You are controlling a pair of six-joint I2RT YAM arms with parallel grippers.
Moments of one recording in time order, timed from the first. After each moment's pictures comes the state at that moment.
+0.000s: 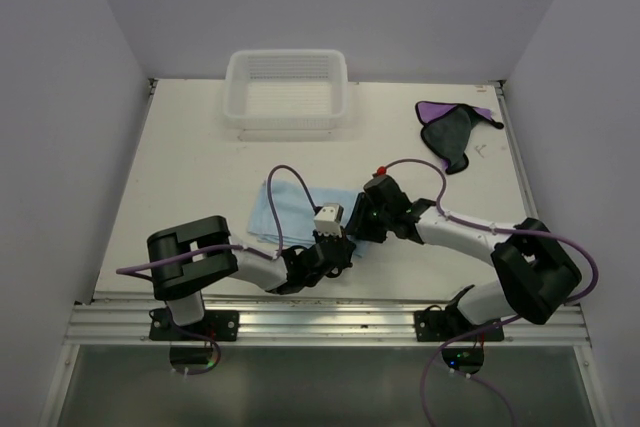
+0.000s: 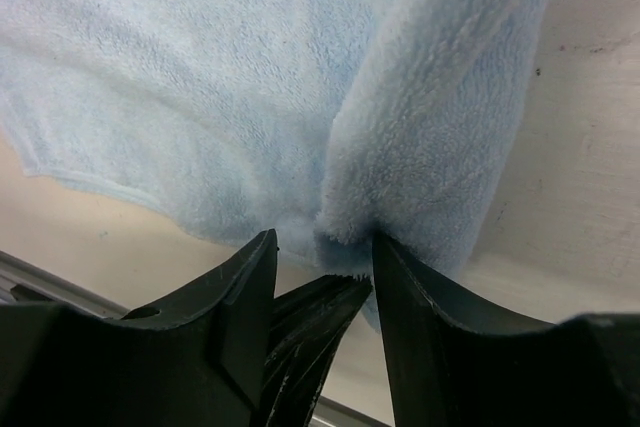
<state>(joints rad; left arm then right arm) -1.23 1.75 0.62 0.57 -0.55 -0.88 0.70 1.42 0.68 -0.20 -0.04 0.95</state>
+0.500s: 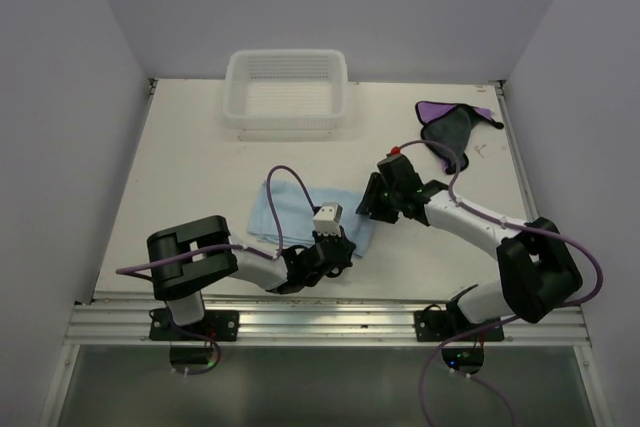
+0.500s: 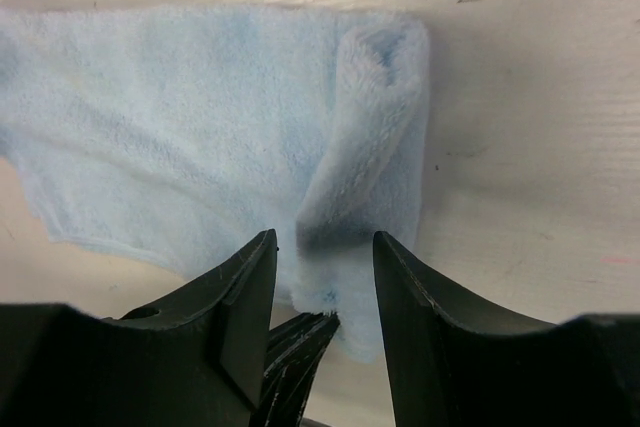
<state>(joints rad) -1.23 1.75 0.63 0.55 -0.55 -0.91 0.57 1.43 0.81 -0.33 -0.01 0.84</state>
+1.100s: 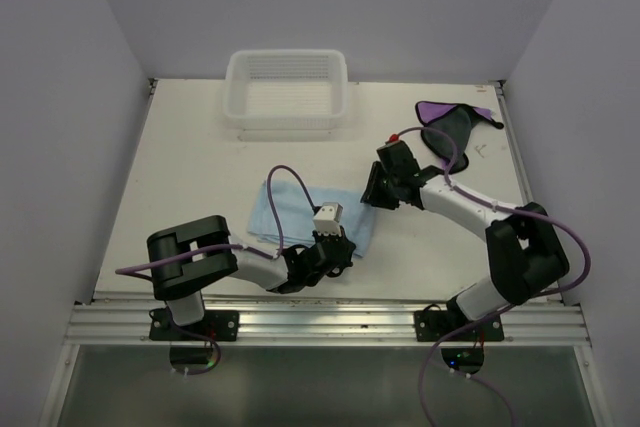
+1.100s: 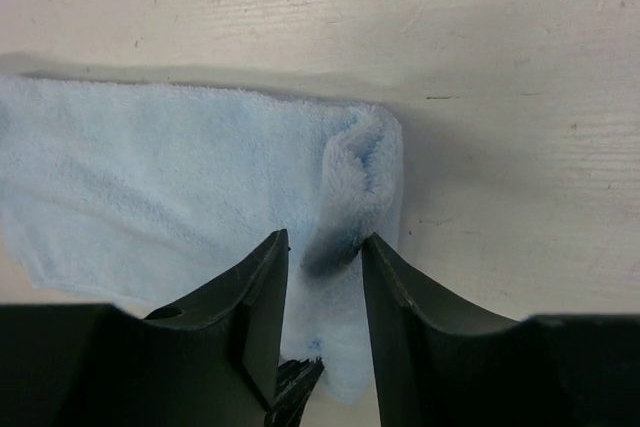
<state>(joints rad) -1.23 1.75 0.63 0.54 -0.55 -0.92 0.50 1.52 0.93 -0.37 0.01 0.74</state>
